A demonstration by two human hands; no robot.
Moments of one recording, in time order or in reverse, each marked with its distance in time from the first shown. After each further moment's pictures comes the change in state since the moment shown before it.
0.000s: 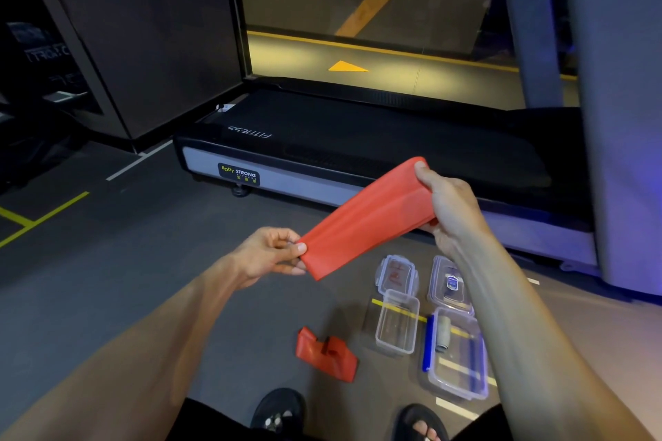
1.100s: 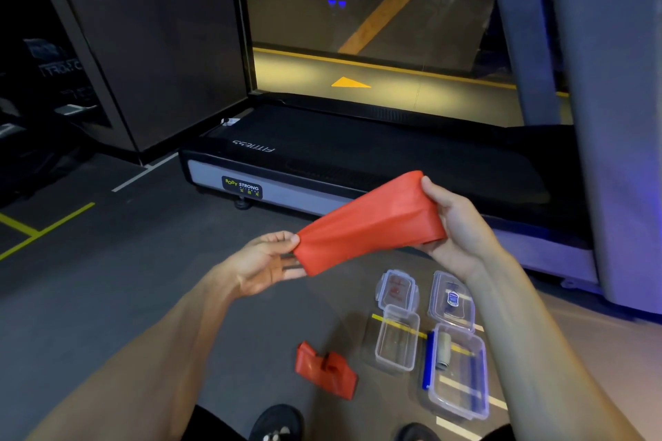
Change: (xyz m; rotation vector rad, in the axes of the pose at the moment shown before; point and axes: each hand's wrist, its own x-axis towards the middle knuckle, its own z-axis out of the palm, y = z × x) left_hand 0.000 0.013 -0.004 -0.515 -0.086 -0.066; right_hand -0.014 -0.013 -0.016 0.178 -0.255 0.162
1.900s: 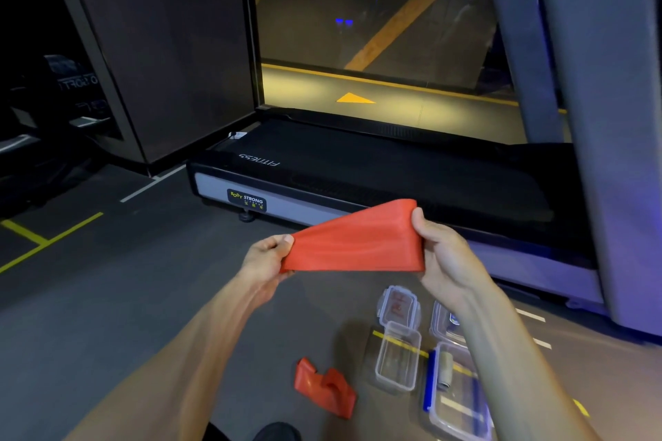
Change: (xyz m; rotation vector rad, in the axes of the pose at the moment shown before) left_hand 0.007 0.004 0.028 0.089 0.520 0.188; right_hand -0.014 0.009 0.010 0.010 -0.072 -0.045
